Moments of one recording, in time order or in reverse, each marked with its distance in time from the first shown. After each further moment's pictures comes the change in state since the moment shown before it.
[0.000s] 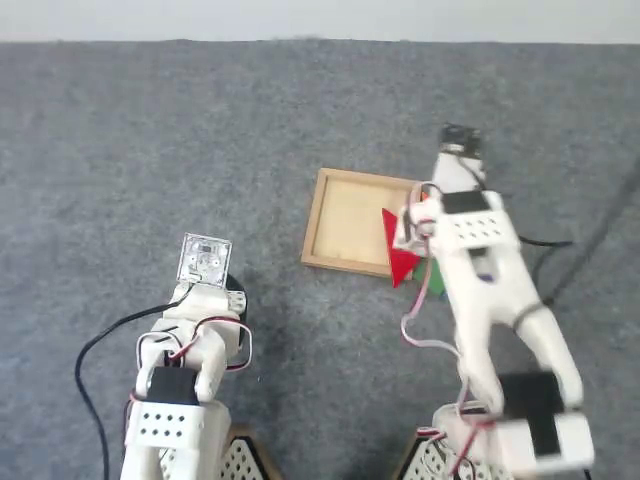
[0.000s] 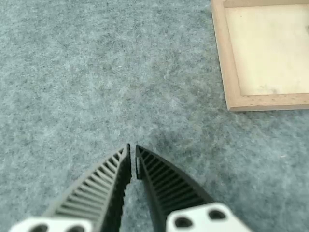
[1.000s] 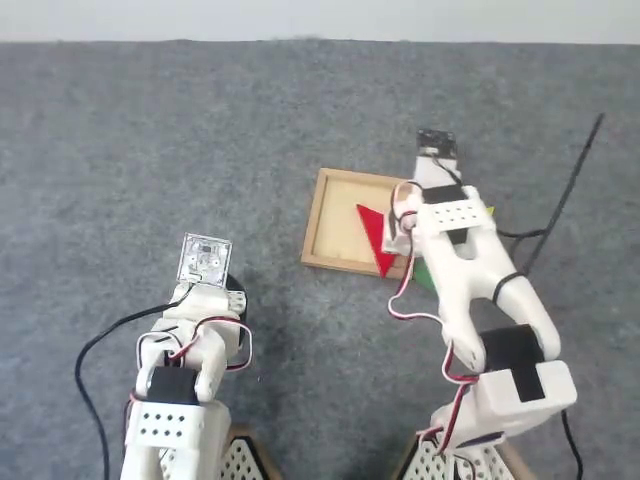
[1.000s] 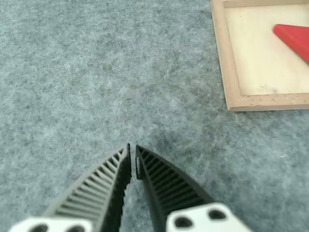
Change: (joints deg) left arm 0.0 0.0 0.0 0.0 0.0; right arm -3.9 15.3 -6.6 -3.9 3.7
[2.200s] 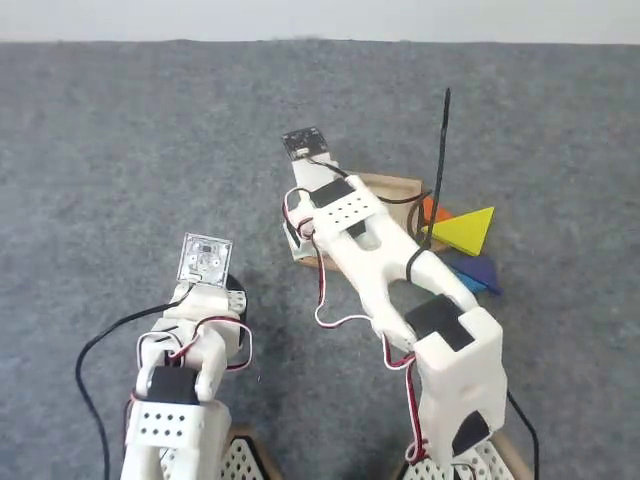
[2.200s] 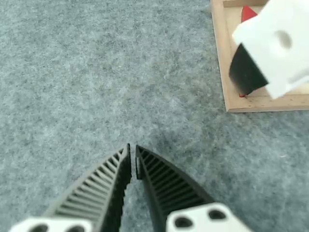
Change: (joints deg) left arm 0.0 0.0 0.0 0.0 0.0; right arm -20.4 19.0 -22.2 2.5 3.0
